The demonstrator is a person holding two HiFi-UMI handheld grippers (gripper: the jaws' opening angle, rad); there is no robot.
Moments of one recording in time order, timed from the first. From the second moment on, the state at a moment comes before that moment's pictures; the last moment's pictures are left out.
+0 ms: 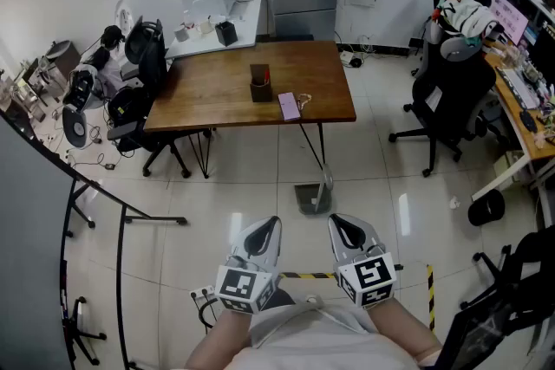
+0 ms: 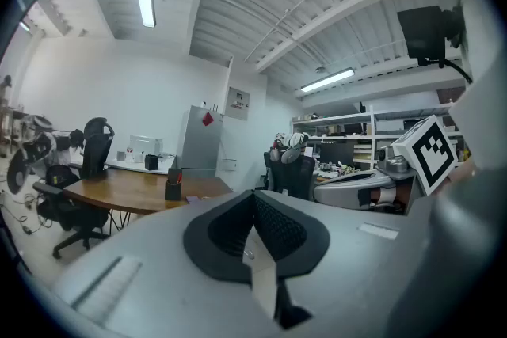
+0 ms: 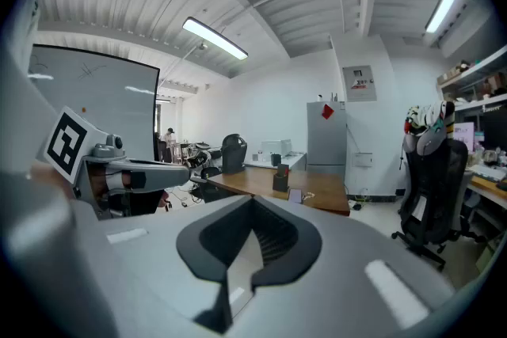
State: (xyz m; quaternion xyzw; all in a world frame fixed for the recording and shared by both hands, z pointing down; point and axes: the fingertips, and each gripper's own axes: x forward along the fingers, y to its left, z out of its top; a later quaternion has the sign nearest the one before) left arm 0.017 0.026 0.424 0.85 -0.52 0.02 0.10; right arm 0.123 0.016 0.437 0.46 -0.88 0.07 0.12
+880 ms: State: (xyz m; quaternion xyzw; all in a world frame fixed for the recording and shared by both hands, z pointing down) left arm -0.035 -0.175 0.444 0.88 -0.46 0.03 0.12; right arm 0.088 -0.175 0.456 0.52 -0.84 0.11 0.13
